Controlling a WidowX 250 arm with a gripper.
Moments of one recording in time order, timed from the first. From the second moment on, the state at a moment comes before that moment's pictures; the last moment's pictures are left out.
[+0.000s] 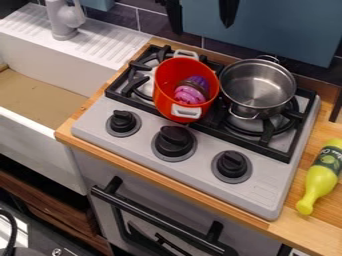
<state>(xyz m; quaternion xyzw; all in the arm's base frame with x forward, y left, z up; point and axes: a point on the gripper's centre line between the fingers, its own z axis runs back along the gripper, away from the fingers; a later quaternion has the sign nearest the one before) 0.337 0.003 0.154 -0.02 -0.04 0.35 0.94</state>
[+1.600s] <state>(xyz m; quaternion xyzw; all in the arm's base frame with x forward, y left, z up) 0.347 -0.098 0.084 -0.04 -0.05 -0.05 1.00</state>
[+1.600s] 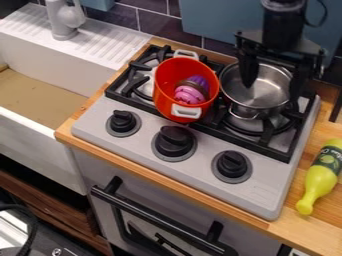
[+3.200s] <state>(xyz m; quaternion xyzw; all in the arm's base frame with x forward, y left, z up) 0.357 -0.130 0.052 -0.04 -0.08 -0.06 0.99</state>
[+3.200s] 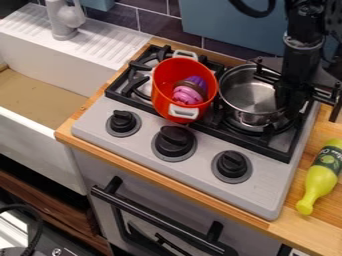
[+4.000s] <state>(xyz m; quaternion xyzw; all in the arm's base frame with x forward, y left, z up) 0.358 -0.155 0.084 -0.02 -0.11 -0.01 0.99</state>
